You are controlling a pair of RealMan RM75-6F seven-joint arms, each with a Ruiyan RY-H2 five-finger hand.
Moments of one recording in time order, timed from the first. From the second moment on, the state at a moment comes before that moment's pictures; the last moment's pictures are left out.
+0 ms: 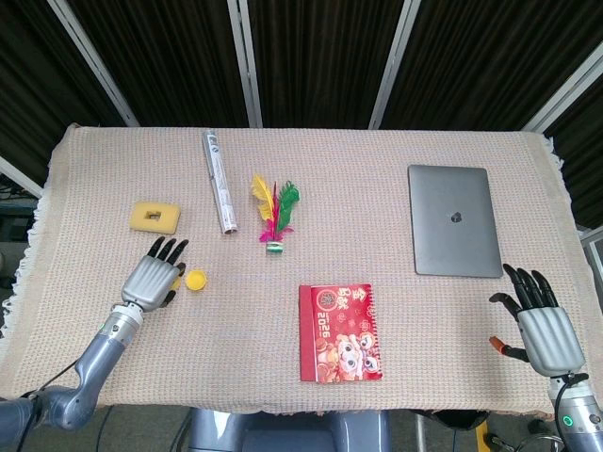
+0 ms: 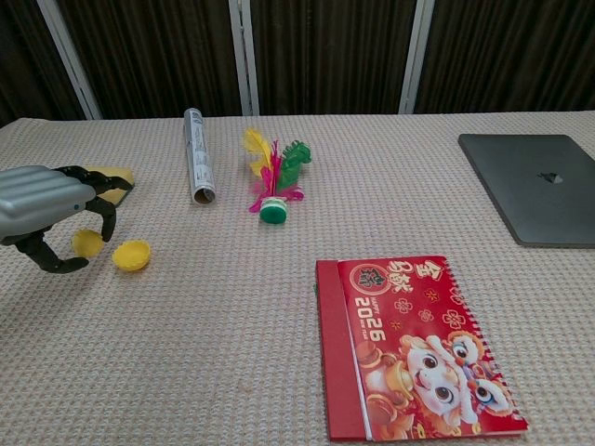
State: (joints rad) left arm -0.59 -1.45 -0.07 -1.49 1.14 0.97 0.65; right arm 0.13 -1.15 0.02 -1.50 -1.60 1.46 -0.02
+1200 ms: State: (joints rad) left arm -0.65 -1.52 -0.05 -1.44 1.13 0.97 0.65; right arm 0.13 -1.15 0.02 -1.50 -1.60 1.47 -0.01
